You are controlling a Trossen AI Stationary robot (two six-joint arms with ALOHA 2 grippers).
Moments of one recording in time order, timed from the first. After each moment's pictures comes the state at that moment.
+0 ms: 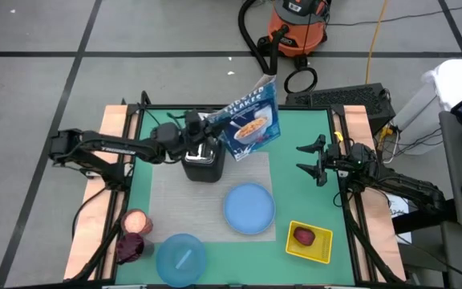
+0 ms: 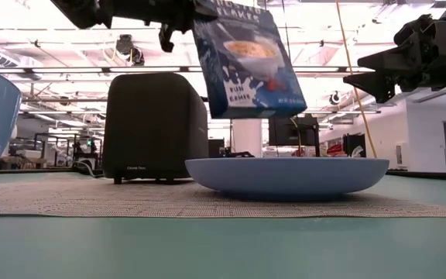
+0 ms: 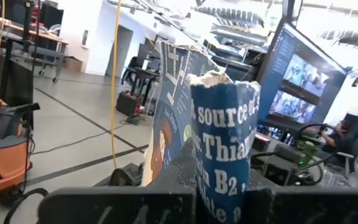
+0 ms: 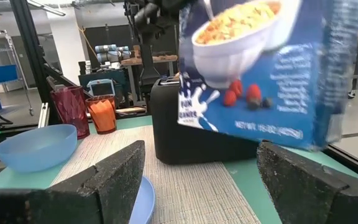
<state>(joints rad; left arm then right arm) 0.11 1.38 0.82 0.80 -0.35 -0.24 -0.37 0.03 0.01 0.08 -0.26 0.11</state>
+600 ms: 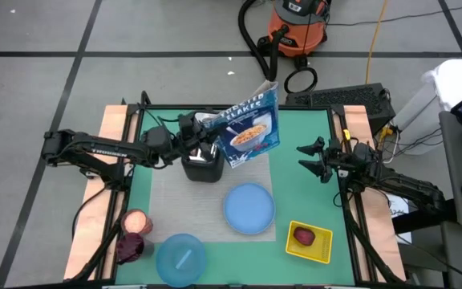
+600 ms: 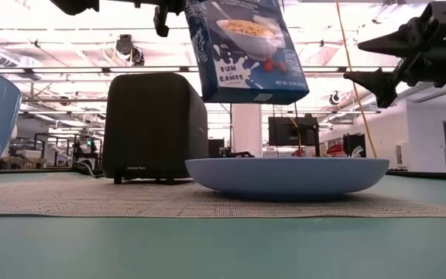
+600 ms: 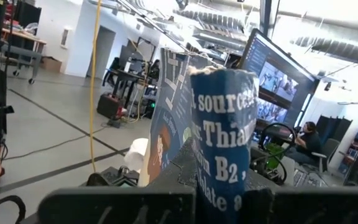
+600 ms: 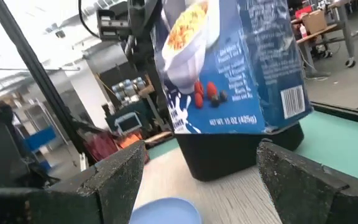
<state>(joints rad) 0.05 1.31 0.82 0.76 -0.36 -0.25 -0.37 0.03 0.01 0.14 -0.27 0.46</state>
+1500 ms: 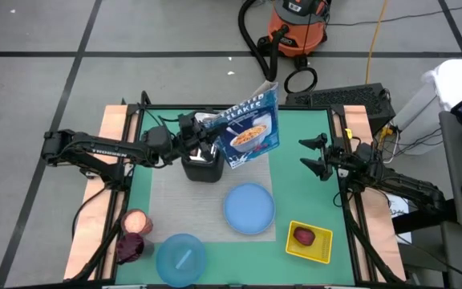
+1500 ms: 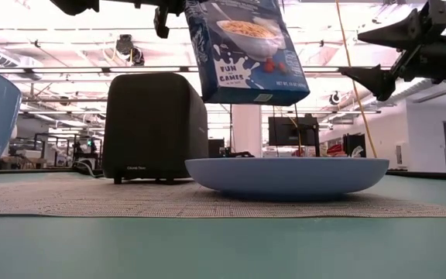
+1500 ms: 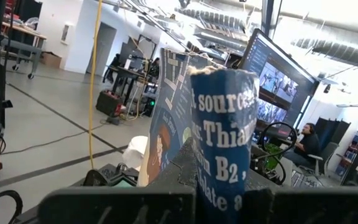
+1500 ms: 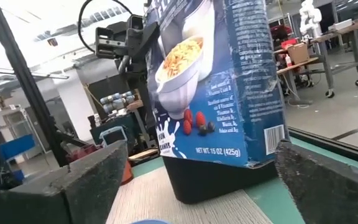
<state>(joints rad) 0.05 1.31 0.82 0.75 -0.36 -0.27 -0.37 0.03 0.01 0.21 -0.21 0.38</state>
